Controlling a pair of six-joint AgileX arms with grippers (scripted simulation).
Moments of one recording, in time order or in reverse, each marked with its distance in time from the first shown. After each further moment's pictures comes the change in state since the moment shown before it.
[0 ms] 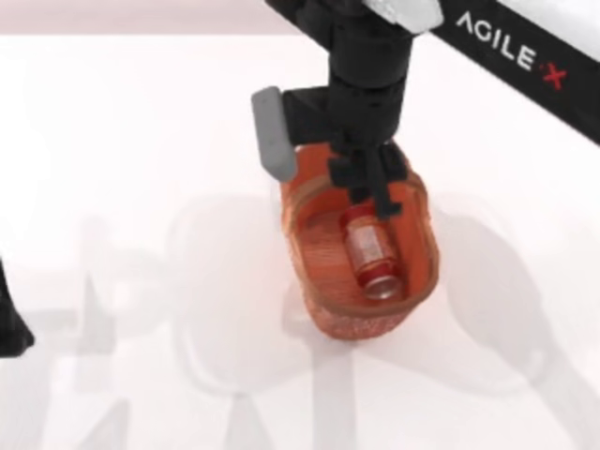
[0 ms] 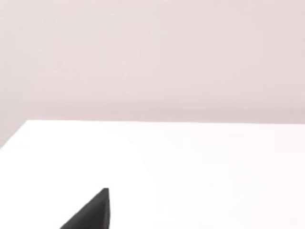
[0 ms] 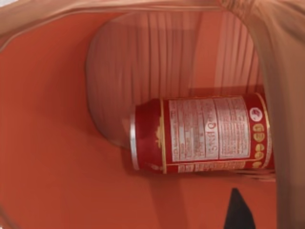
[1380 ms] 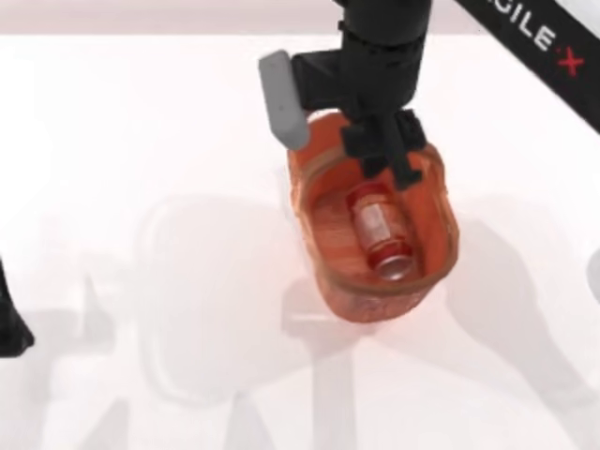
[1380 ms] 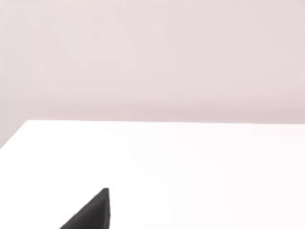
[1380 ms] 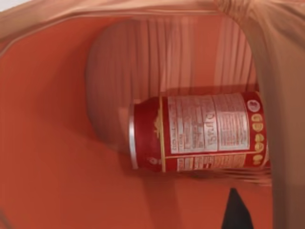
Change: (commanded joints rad) left arm 0.000 0.000 0.000 0.000 0.000 0.000; right arm -0.020 0.051 0.256 -0.199 0.001 -0.029
